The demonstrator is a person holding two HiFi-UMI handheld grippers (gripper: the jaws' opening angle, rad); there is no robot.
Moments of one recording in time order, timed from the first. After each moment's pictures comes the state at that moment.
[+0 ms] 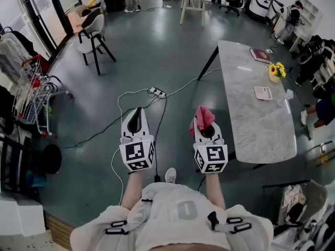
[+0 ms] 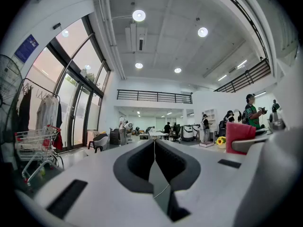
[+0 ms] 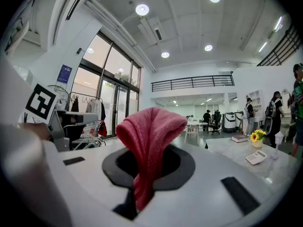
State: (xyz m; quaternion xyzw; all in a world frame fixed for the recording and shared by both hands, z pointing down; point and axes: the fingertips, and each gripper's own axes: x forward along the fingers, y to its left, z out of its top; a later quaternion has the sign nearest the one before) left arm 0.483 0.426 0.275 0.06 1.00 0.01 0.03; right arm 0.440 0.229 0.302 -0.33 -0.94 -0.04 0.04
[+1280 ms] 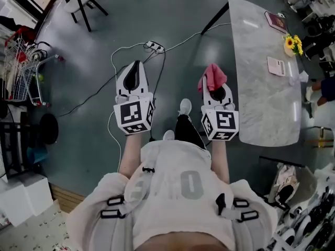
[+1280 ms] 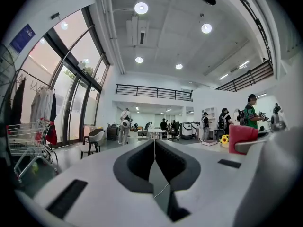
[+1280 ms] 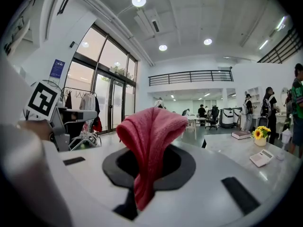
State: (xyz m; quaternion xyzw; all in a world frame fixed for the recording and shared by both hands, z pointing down) left arm 0.350 0.438 0.302 0.05 1.00 0.02 0.01; right arm 0.315 0.229 0.332 -0.32 -0.94 -0.04 0.08
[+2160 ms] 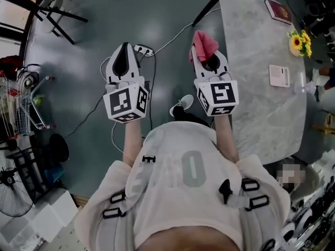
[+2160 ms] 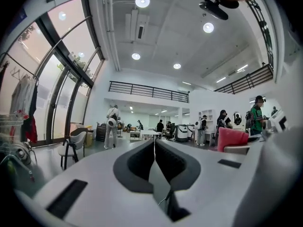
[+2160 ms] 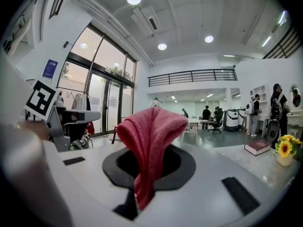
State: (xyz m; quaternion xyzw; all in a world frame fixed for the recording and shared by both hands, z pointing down) left arm 0.024 0.432 0.290 0.02 1.00 0.04 0.02; right arm -0.012 0.251 0.322 -0.34 -0.94 -0.04 0.07
